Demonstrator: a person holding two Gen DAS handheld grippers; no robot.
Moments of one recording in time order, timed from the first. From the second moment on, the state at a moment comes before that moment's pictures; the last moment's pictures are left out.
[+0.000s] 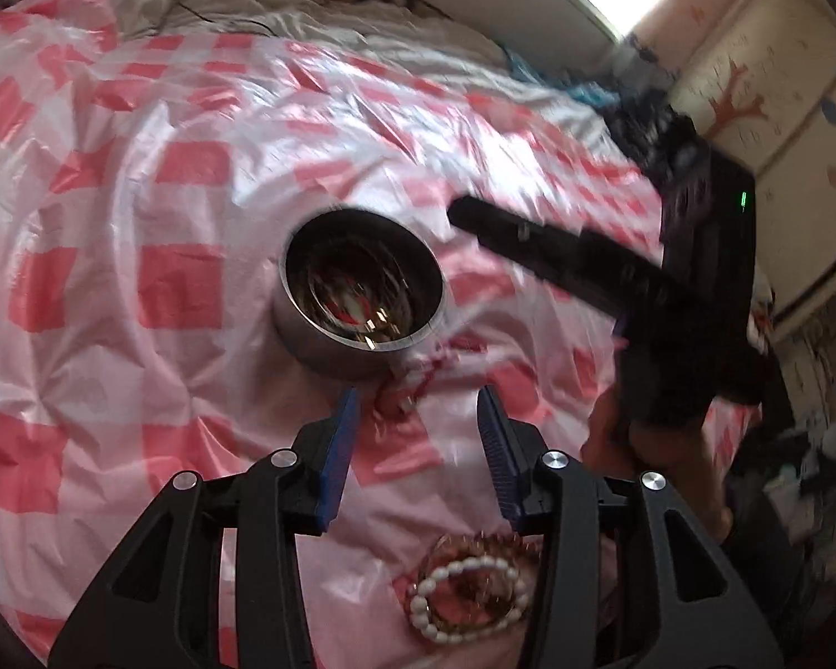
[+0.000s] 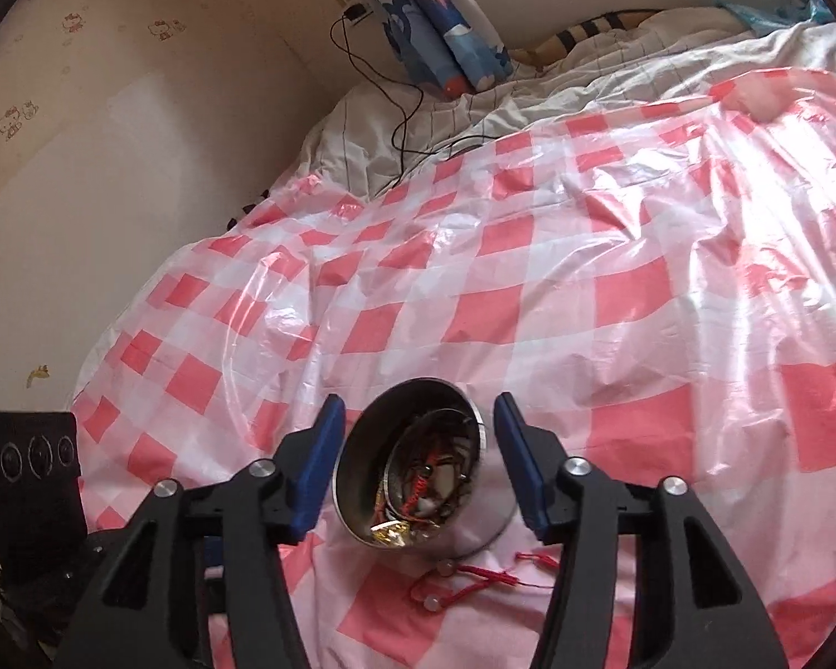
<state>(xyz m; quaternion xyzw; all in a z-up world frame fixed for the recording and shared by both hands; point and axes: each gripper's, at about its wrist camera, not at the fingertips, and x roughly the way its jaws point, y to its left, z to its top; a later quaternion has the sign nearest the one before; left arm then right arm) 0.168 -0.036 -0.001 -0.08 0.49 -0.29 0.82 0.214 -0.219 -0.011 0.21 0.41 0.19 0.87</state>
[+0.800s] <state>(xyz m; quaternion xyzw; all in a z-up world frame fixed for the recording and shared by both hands) 0.159 -0.063 0.034 -0.04 0.43 -0.29 0.85 0.172 -0.288 -0.004 0.30 0.38 0.17 0.86</state>
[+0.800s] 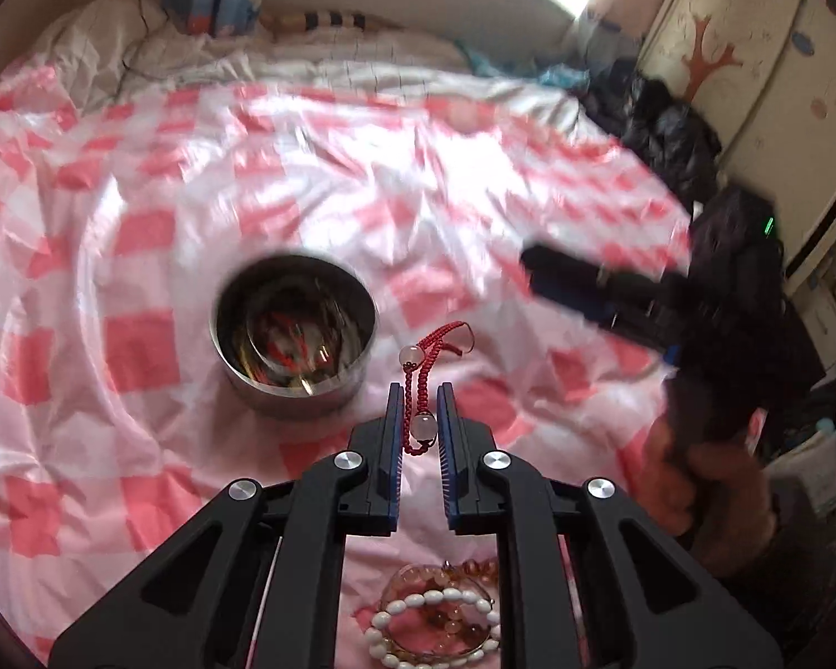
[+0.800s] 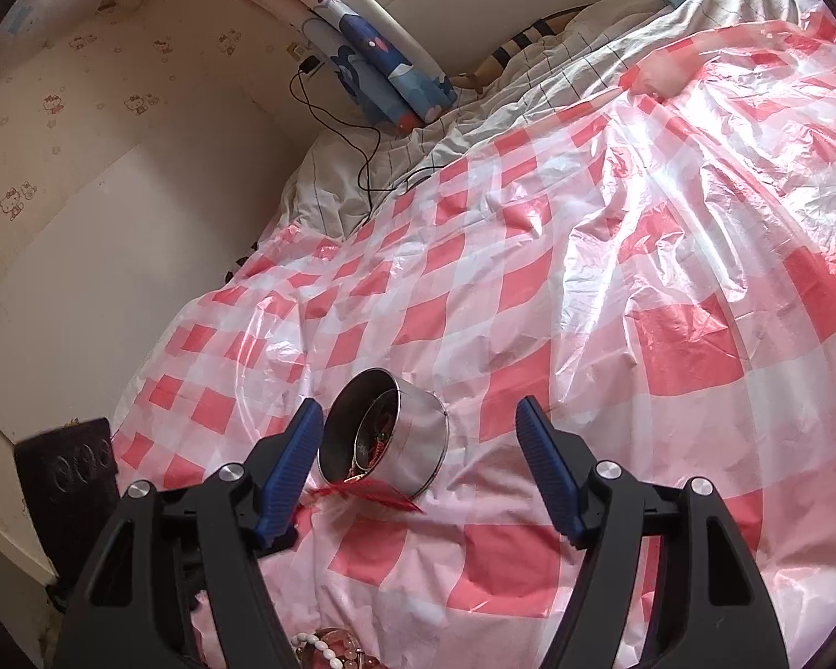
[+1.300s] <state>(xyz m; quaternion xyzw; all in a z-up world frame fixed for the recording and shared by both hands) 0.203 -0.067 -0.003 -0.01 0.49 -0.19 0.85 0.174 -0.281 -0.008 0.30 0.39 0.19 0.85</state>
